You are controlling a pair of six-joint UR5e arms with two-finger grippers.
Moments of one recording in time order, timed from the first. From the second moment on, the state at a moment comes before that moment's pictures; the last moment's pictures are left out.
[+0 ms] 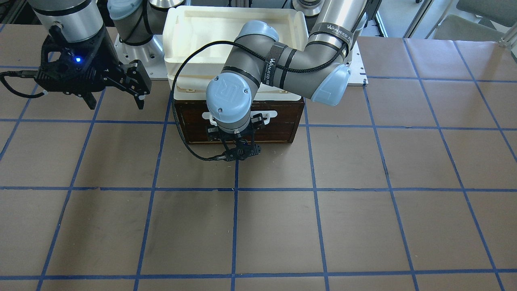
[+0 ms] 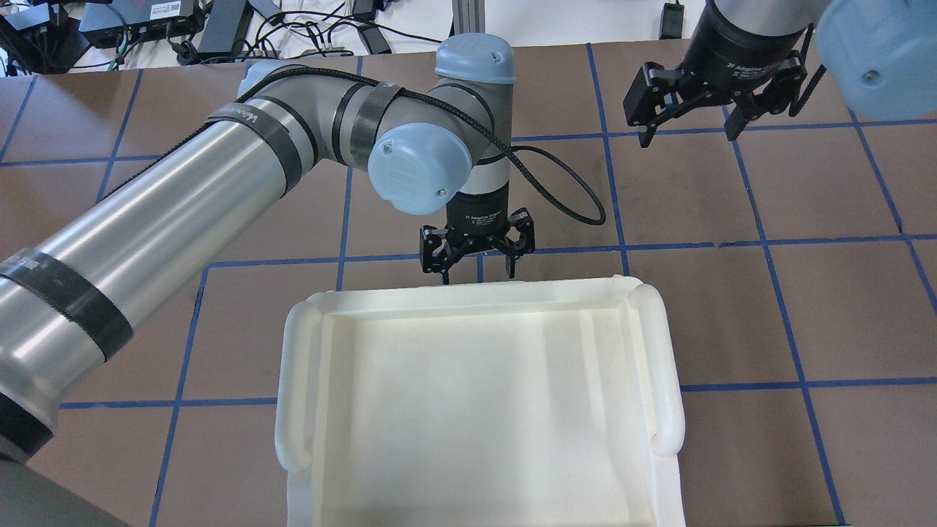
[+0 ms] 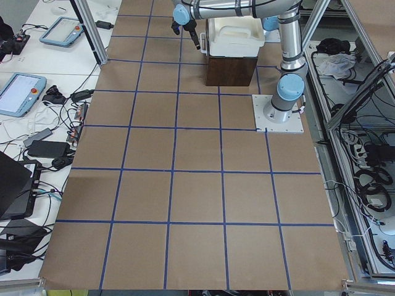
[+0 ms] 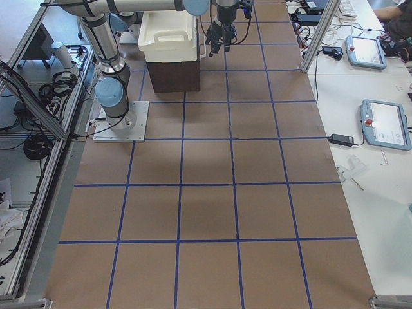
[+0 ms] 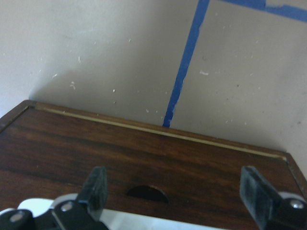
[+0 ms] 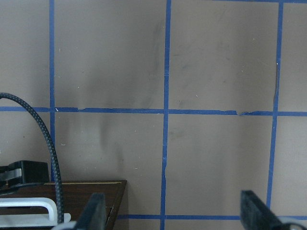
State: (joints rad) left arm -1.99 -2.01 -1.46 -1.59 1.46 -0.65; right arm 1.59 -1.56 1.52 -1.61 -1.58 -0.01
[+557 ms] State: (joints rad) left arm -1.99 -1.99 -1.45 -1.59 1.46 -0.65; right arm 1.59 -1.56 1.52 -1.61 -1.58 -0.01
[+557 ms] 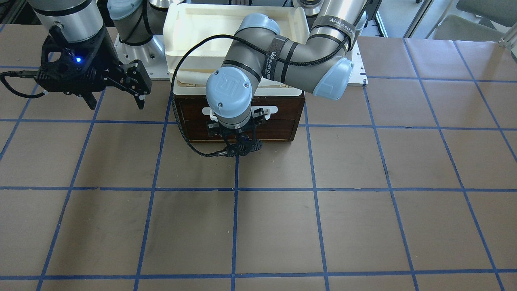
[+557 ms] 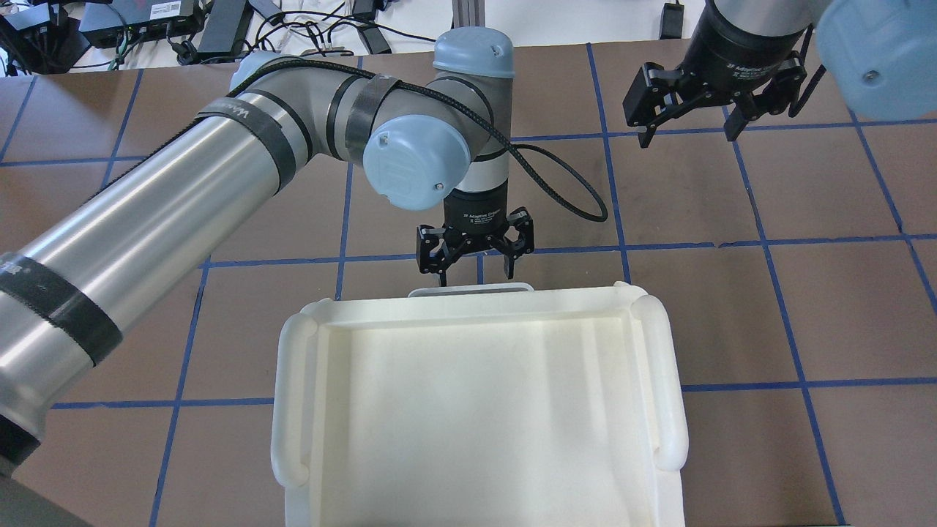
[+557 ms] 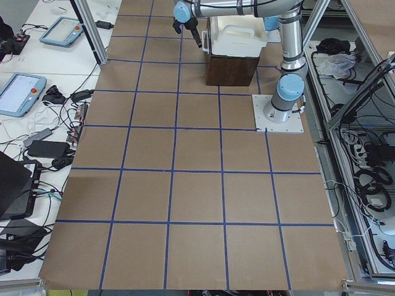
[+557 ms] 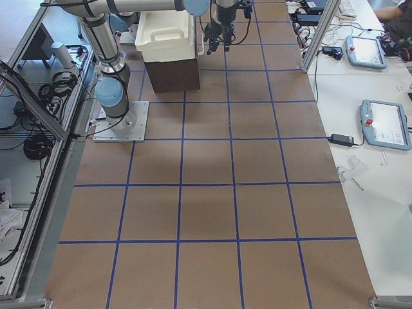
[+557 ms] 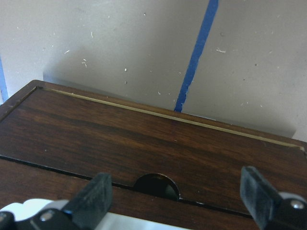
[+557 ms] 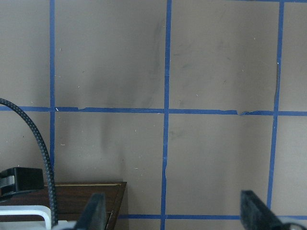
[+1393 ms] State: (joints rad) left arm -1.97 -1.85 -1.39 -1.40 1.56 -0.50; right arm 1.59 -1.56 1.52 -1.61 -1.57 -0.01
